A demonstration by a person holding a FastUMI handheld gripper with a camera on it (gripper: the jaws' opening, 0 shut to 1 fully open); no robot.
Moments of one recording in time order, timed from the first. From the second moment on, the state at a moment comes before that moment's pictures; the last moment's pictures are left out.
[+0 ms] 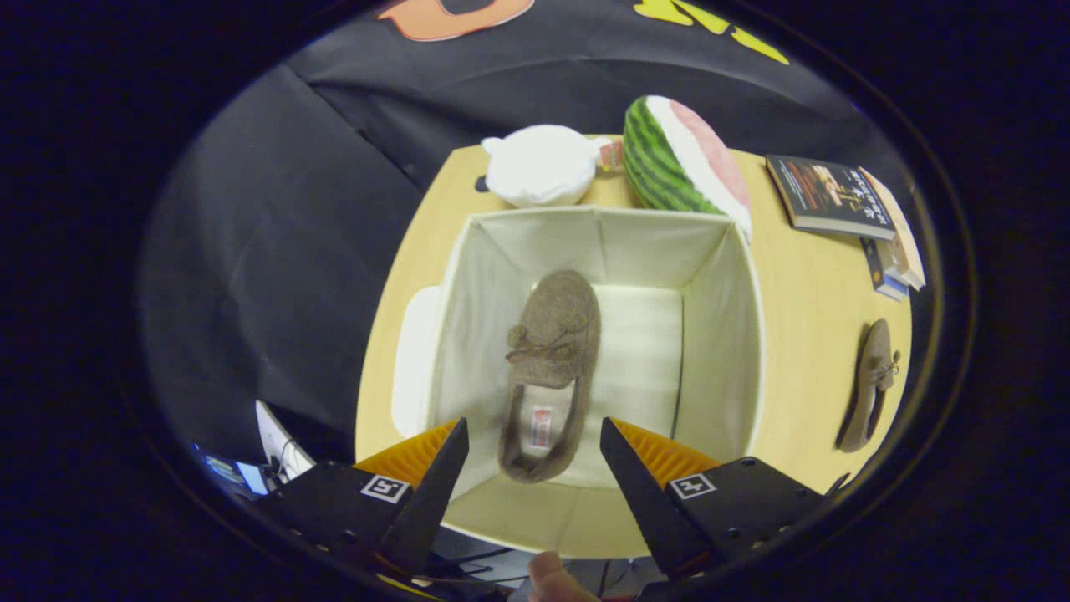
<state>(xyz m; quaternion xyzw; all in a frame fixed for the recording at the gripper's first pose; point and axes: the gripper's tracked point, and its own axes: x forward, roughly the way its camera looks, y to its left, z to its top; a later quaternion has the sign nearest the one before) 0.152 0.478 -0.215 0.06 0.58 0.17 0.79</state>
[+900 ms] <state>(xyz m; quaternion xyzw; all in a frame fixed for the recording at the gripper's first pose) 0.161 0.128 -0.231 0.08 0.56 0.11 0.82</state>
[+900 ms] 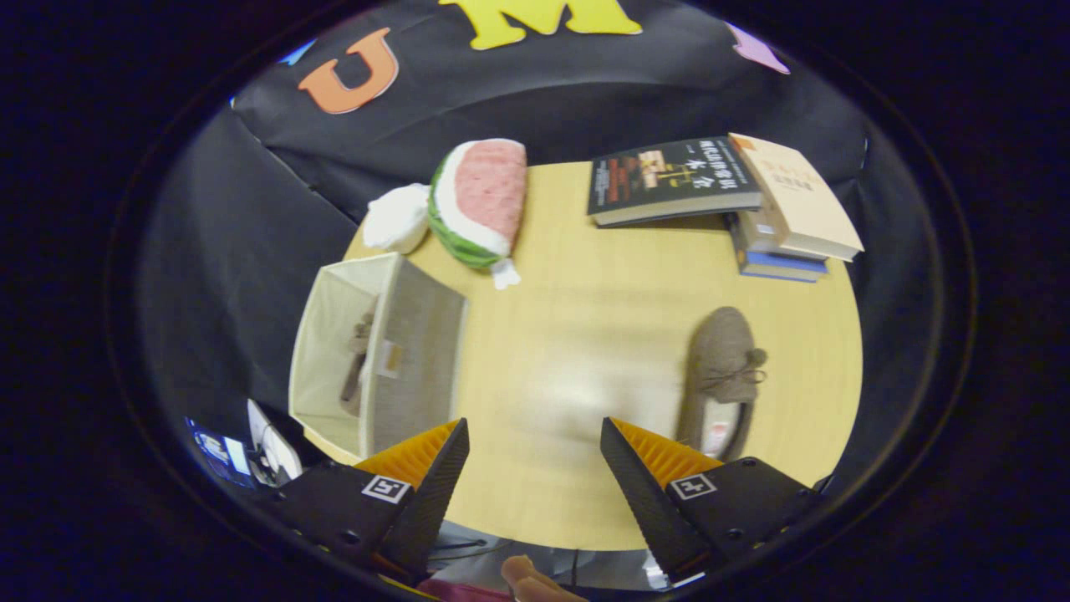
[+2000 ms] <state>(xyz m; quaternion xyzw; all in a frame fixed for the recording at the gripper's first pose) 0.180 -0.039 -0.402 0.06 0.62 -0.02 0.78</state>
